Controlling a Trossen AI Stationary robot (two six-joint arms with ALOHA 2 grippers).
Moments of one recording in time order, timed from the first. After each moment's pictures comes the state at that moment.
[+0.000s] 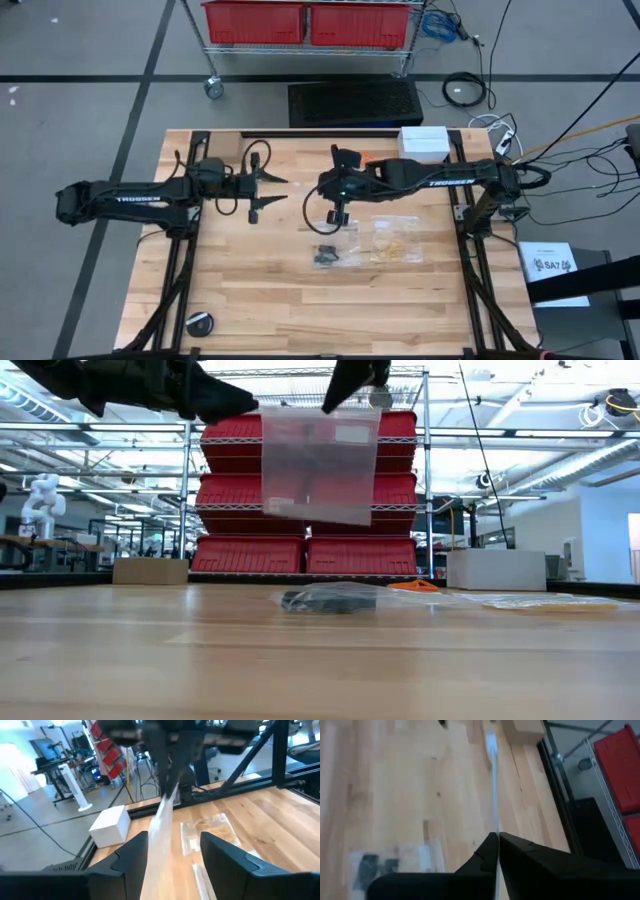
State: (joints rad) left arm 0.24 0.89 0.49 0.34 0.23 0.30; right arm 0.04 1.75 1.74 -0.86 0.37 0.00
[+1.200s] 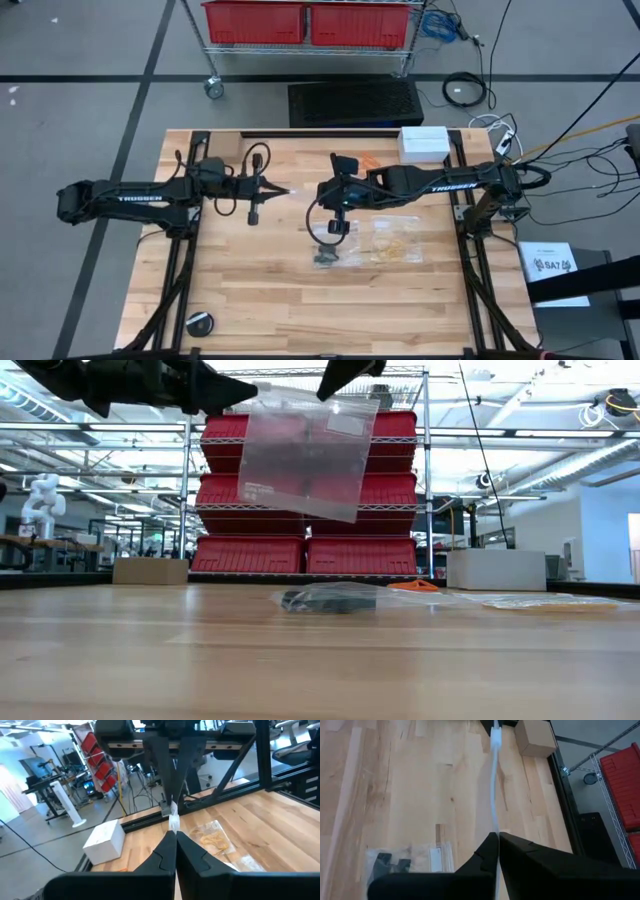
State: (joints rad) left arm 0.24 0.91 0.49 0.39 0.30 0.35; right arm 0.09 1.74 1.74 -0.84 0.37 -0.04
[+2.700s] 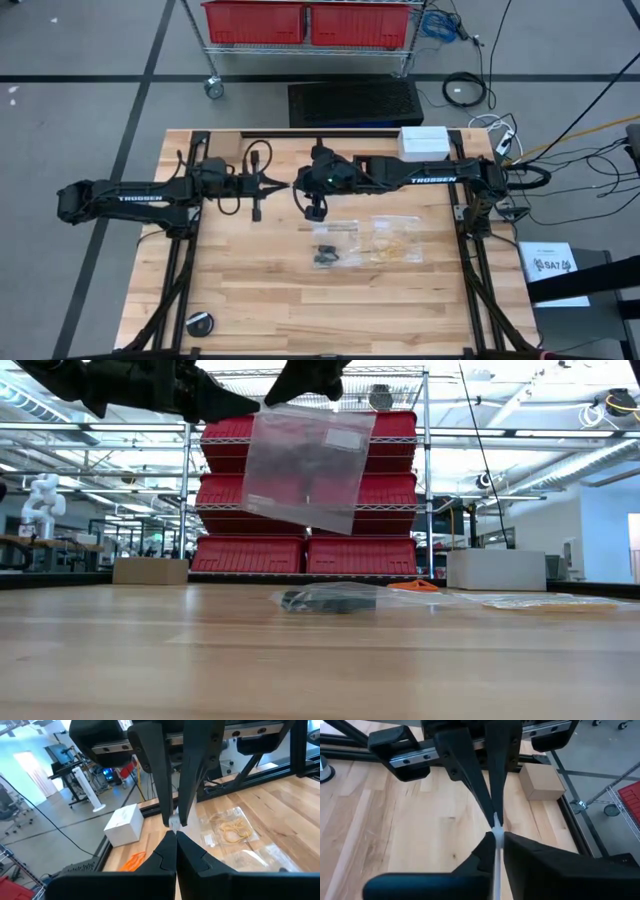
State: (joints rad) left arm 0.24 0.91 0.49 0.36 0.17 0.37; right arm -0.03 1.84 1.74 -0.51 0.18 -0.09
